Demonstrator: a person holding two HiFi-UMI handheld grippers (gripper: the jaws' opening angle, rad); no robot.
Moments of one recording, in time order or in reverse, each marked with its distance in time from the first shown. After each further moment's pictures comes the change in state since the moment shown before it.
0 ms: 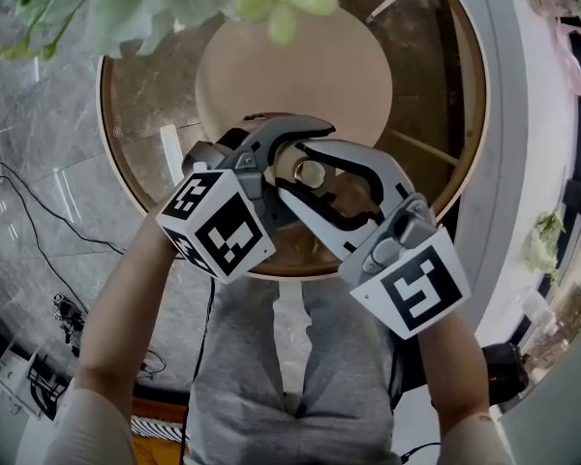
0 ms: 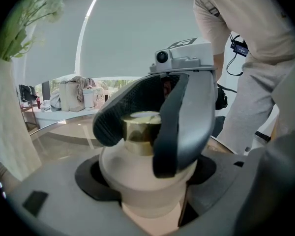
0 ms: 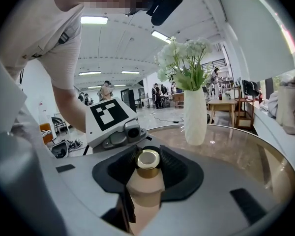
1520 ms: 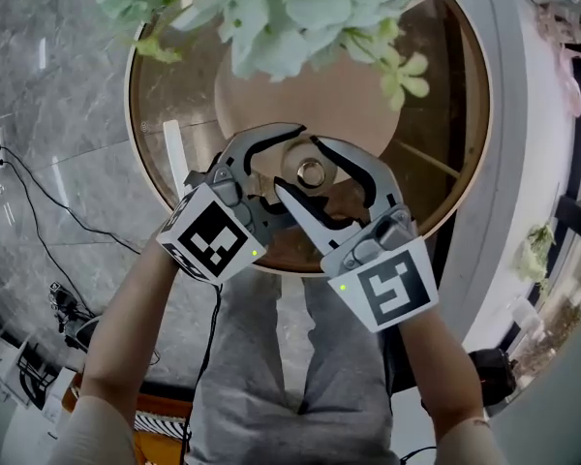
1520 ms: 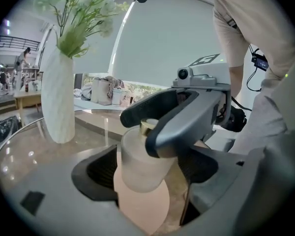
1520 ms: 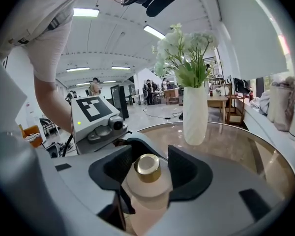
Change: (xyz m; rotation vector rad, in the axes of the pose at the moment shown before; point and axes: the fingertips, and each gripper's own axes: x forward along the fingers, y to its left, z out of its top) left arm -0.052 0.015 -0.011 -0.276 -0.104 0.207; right arm 0.028 0.002 0.017 0.030 0.009 -0.106
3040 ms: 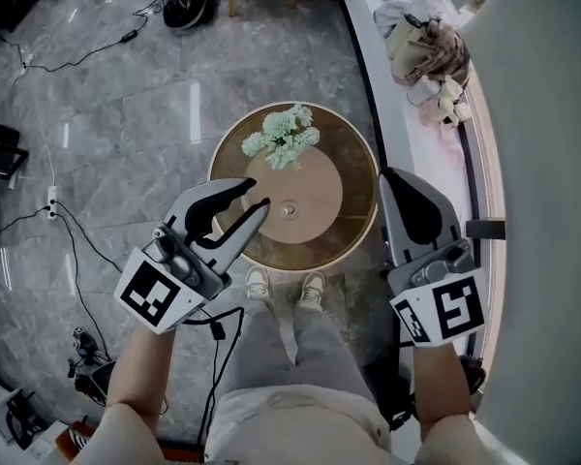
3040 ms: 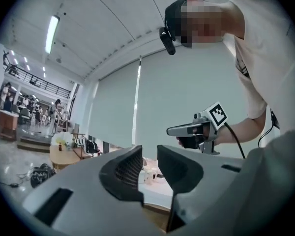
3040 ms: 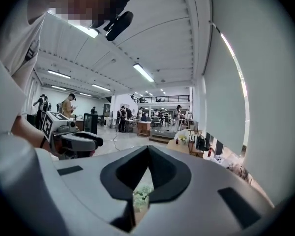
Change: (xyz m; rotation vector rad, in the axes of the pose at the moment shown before) left arm -0.352 -0.097 0.484 0.048 -0.509 0.366; right arm -0.321 0.042 0.488 -0.101 -0.287 -0.418
